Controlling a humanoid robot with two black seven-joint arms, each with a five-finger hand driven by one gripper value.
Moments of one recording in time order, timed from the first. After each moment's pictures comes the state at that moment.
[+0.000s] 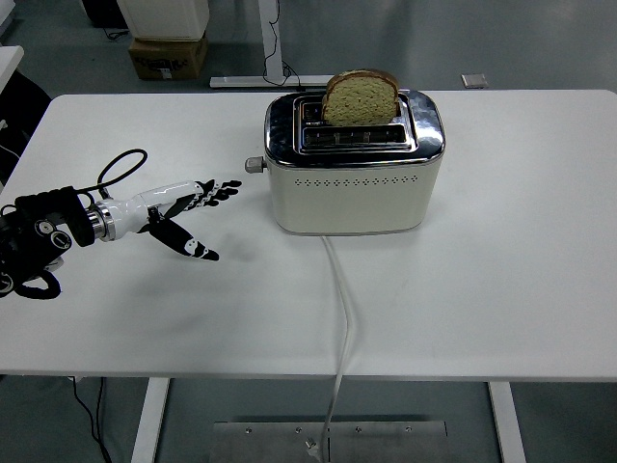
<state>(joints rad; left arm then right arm) -0.83 0.50 -0.43 -0.80 1.03 -0.37 -0.39 0.00 0.00 0.42 0.10 -0.35 0.07 0.09</state>
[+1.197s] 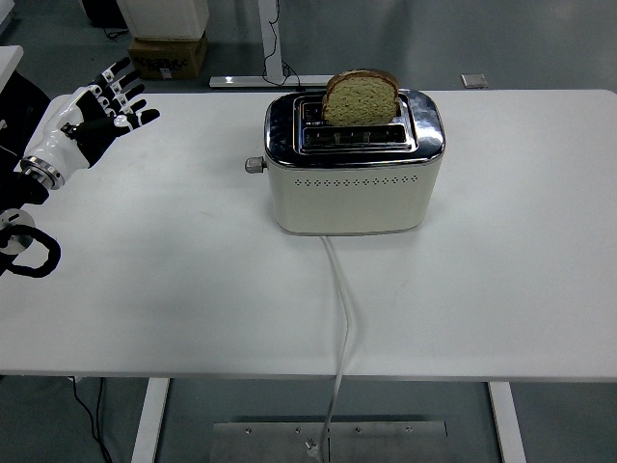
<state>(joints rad) -0.87 0.50 -0.44 -0.69 0.02 -0.30 -0.39 0.00 0.00 0.42 0.10 -0.35 0.07 0.09</state>
